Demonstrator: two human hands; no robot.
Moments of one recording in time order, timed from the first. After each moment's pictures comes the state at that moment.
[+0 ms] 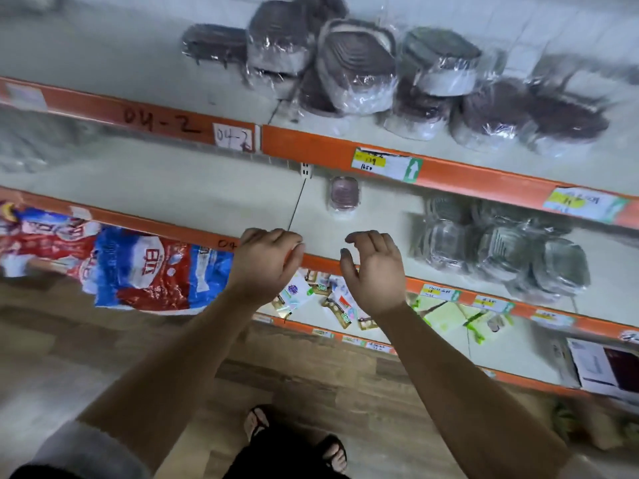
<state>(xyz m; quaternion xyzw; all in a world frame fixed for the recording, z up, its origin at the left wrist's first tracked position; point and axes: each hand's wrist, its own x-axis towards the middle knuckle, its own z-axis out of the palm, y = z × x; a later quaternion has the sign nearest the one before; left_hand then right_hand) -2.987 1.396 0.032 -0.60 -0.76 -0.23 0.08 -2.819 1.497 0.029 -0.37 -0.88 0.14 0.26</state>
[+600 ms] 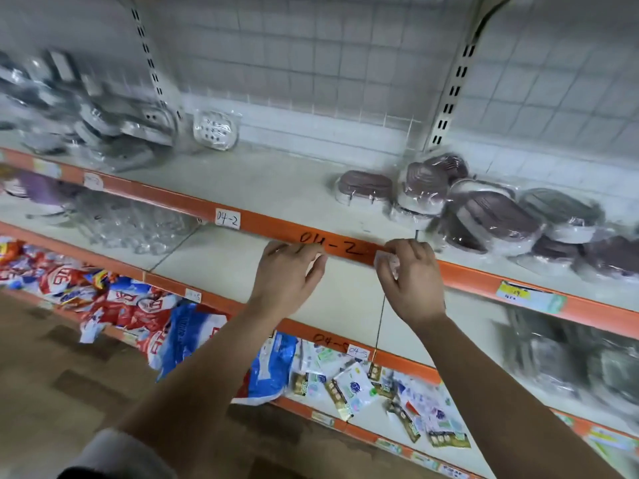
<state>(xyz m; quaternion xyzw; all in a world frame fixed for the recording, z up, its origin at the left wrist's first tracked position) -3.202 1.323 0.149 -0.54 -0.77 -0.29 0.18 -3.033 1.460 0.151 -0.29 -0.88 0.08 0.38</state>
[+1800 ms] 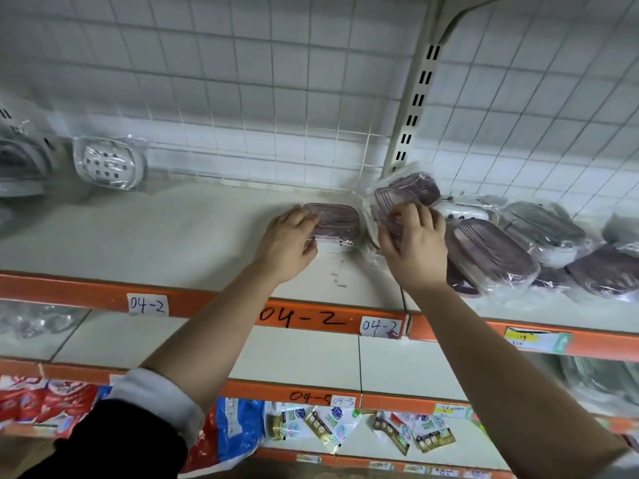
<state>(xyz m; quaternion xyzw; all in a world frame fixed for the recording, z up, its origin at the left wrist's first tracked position) -3.320 1.528 0.152 -0.67 -0.71 -0.22 0.05 -3.102 1.593 0.186 -0.47 -0.81 0.01 0.34</state>
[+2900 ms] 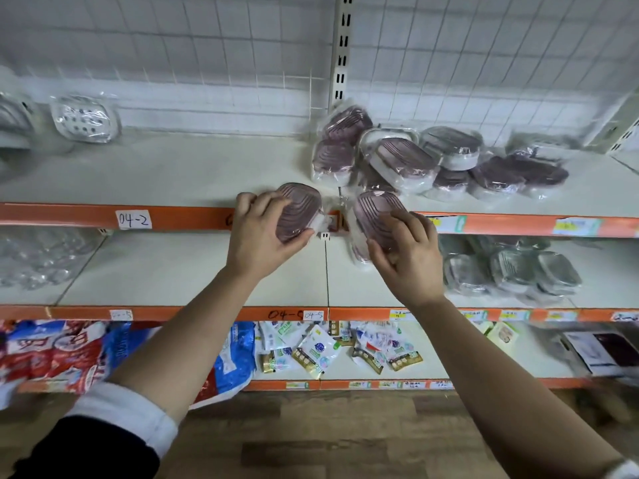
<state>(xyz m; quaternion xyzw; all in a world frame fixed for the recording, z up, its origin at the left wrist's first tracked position) -3.195 1.384 0.142 -0.63 -0.66 -0.35 0.20 -2.944 1.440 0.142 -0.41 -0.82 -0.01 0.41</state>
